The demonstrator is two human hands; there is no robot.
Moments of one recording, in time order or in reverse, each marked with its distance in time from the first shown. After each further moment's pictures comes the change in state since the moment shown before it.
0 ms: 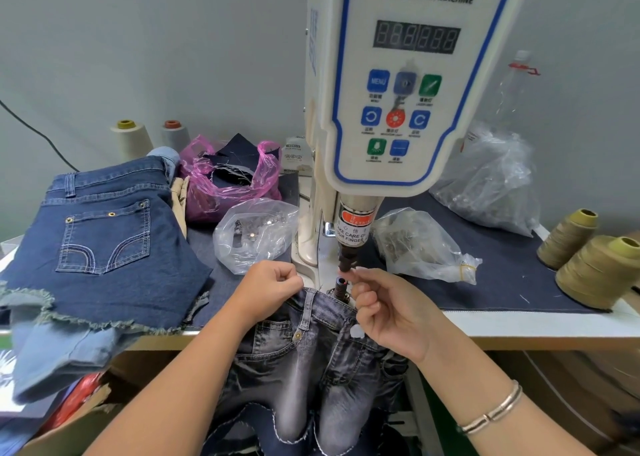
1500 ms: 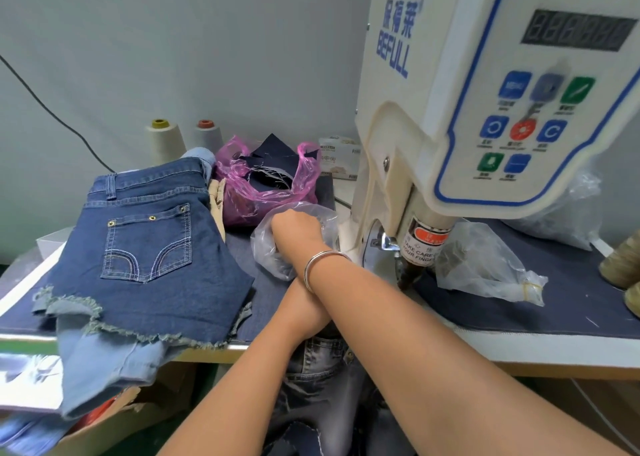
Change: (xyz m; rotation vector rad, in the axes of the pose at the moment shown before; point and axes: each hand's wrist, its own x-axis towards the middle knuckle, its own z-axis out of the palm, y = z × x) left_hand -0.002 -0.004 -0.002 0.034 0.073 -0.204; right_hand 0.201 0.022 0.134 -2.323 0.285 -0.715
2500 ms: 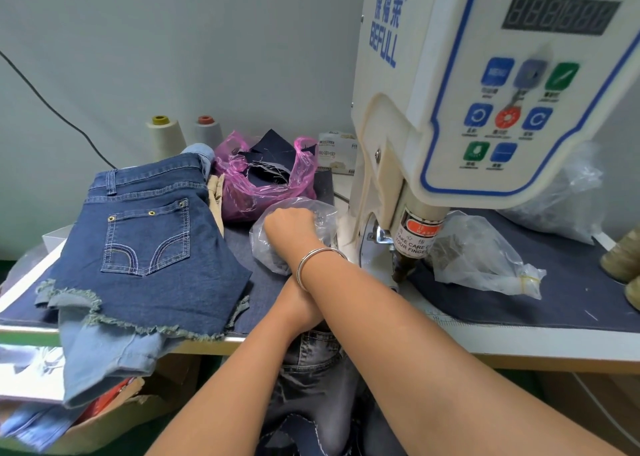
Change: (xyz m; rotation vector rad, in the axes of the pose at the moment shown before) left_hand 0.004 0.004 -0.001 0.058 -0.073 0.042; right_hand -0.004 -0.005 0.002 -0.267 0.073 -0.107
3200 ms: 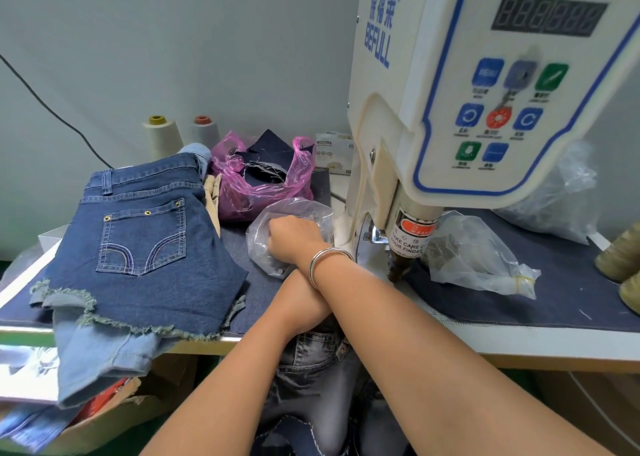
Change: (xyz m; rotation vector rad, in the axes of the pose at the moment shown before) left_hand -0.005 0.009 -0.001 -0.041 -0.006 0.239; right_hand -0.011 0.012 0.009 0.397 -0.117 0.041
